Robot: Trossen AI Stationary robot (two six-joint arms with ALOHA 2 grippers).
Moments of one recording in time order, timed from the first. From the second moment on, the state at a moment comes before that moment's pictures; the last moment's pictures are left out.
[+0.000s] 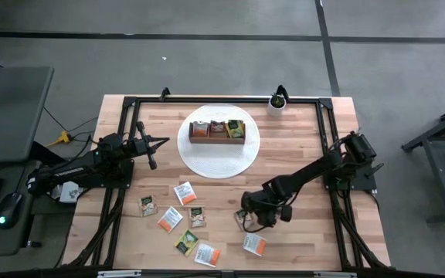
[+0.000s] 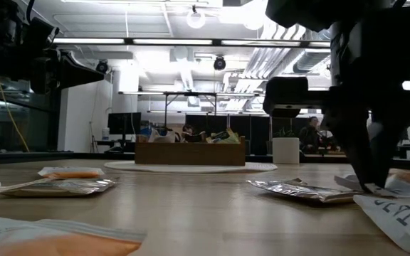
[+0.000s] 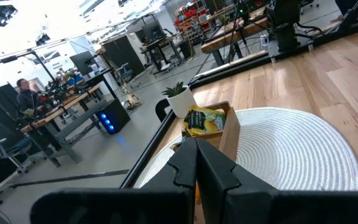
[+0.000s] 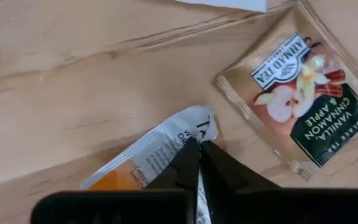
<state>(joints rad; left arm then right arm) 0.31 0.03 0.02 0.01 -0.06 0.47 0.36 1.87 1.04 -0.53 -0.16 -0.89</state>
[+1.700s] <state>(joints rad) 0.31 0.03 0.02 0.01 -0.06 0.47 -0.07 2.20 1.90 -0.33 0.51 -0.15</state>
